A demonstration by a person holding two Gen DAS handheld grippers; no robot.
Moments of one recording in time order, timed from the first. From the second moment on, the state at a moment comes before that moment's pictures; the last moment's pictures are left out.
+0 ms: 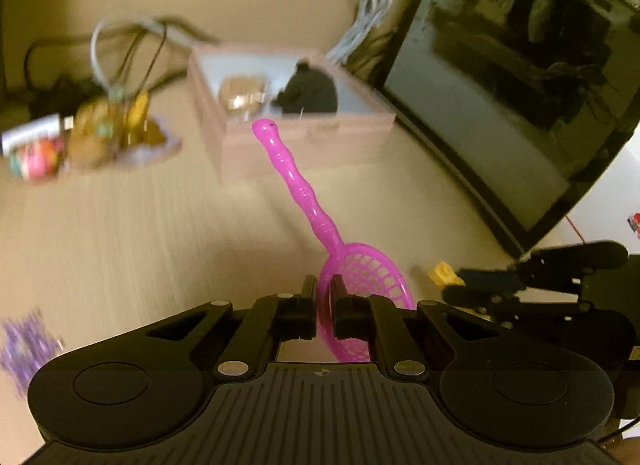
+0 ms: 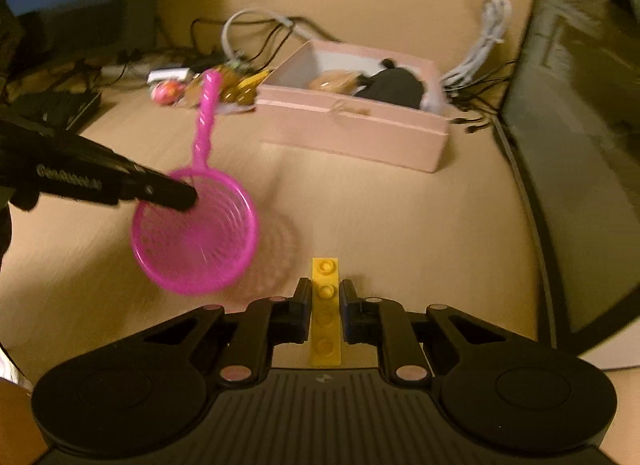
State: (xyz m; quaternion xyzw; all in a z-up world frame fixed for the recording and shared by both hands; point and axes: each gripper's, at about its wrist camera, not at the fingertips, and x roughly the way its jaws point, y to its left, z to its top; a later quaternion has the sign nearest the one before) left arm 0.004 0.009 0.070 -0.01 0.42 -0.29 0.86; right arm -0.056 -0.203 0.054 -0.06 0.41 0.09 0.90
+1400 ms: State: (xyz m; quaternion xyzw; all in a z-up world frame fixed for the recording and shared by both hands) left arm -0.048 0.165 0.051 -0.09 0.43 -0.08 0.90; right arm 0.140 -0.132 0.095 0.02 0.35 0.14 0.93
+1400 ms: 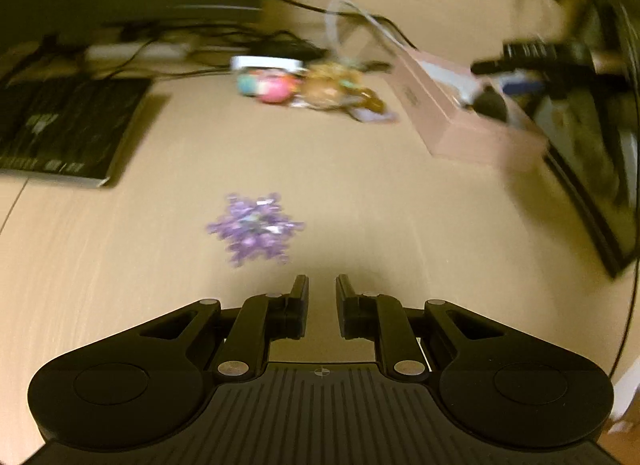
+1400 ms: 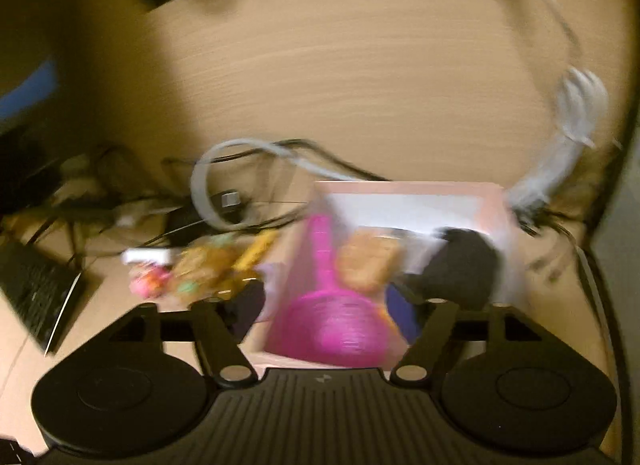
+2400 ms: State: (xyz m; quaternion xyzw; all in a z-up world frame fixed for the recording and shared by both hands) left arm -0.054 0.283 0.070 -0.14 0.39 -0.07 0.91; right arm 0.212 0.037 0.014 -0.07 0.38 0.12 0.92
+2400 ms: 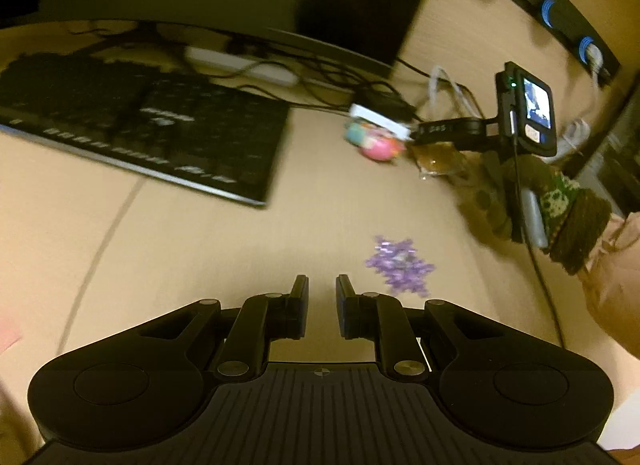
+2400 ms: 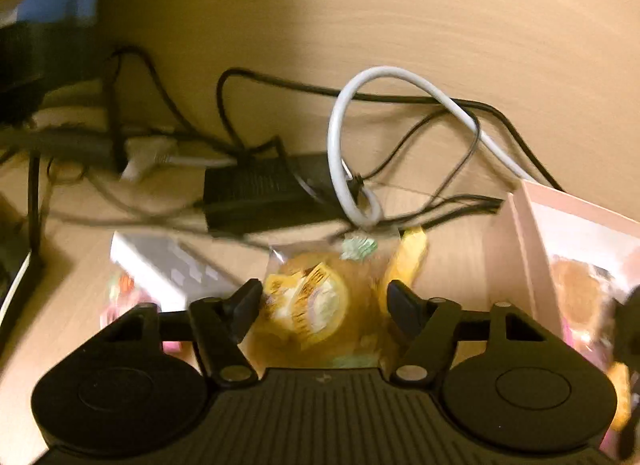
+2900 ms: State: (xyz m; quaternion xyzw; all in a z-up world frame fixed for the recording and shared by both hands) left arm -0.016 0.239 0.057 -0.12 0.41 -0.16 0.89; right arm 0.077 0.022 0.031 -0.05 0.40 0.24 0.88
